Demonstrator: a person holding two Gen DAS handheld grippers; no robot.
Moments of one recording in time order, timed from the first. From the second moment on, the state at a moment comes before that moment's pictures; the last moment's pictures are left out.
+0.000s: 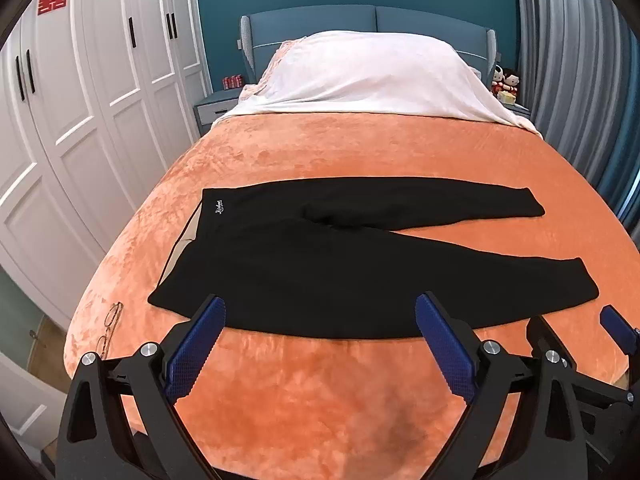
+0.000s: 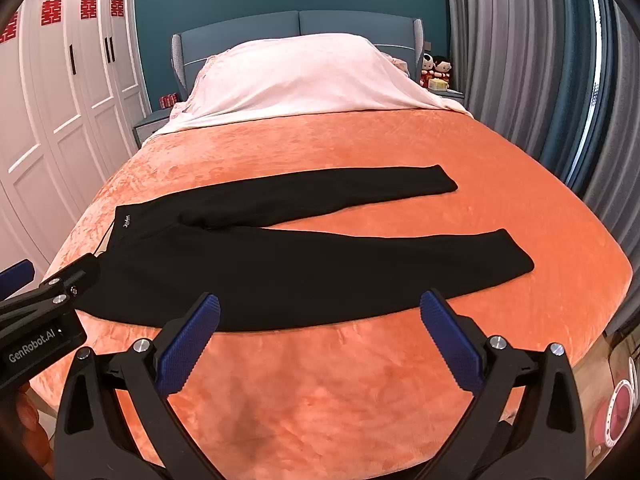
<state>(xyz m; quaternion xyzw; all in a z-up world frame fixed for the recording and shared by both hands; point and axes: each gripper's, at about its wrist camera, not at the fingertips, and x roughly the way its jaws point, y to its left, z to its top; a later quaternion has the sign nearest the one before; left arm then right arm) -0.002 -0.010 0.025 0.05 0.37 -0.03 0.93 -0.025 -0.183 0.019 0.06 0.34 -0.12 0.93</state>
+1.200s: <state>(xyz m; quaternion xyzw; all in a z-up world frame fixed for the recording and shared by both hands) -0.001 -0.010 0.025 0.05 0.37 -0.03 0.93 -0.026 -0.180 0.014 0.05 0.34 -0.13 0.93</state>
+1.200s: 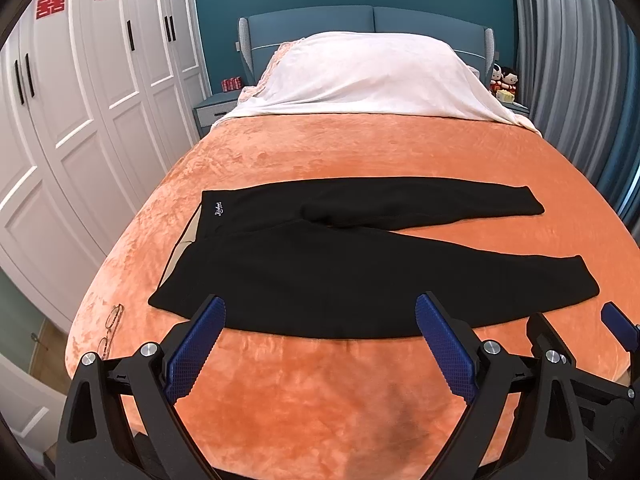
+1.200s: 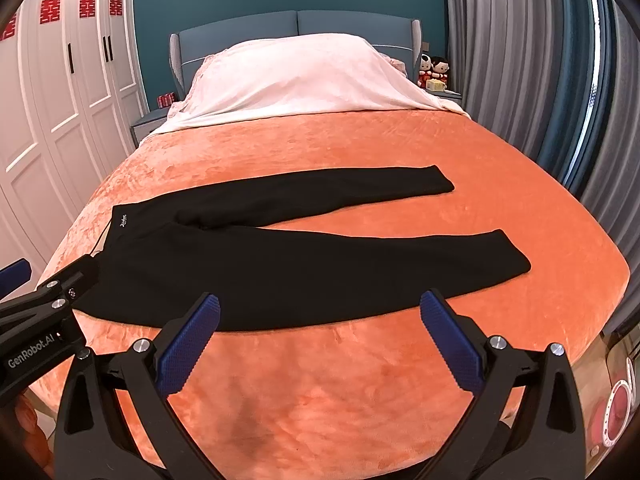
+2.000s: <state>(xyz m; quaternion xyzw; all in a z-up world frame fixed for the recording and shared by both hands) -0.002 -0.008 0.022 0.05 0.38 -0.03 0.92 -0.023 -0.183 0.016 0.05 0.34 -0.13 0.93</state>
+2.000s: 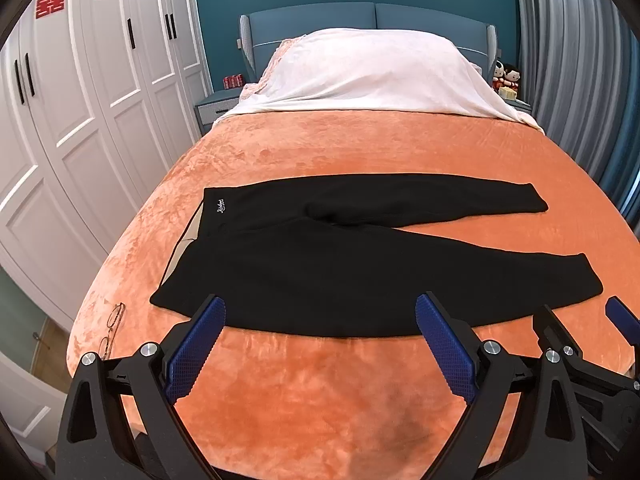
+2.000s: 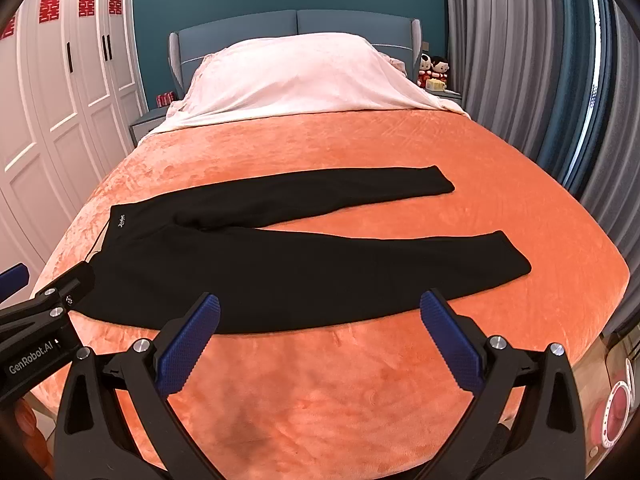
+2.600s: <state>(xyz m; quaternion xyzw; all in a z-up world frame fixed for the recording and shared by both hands) 0.016 0.005 0.006 0.04 0.39 -0.02 0.92 -0.009 -0.193 -0.001 0.05 0.36 -0.13 0.92</state>
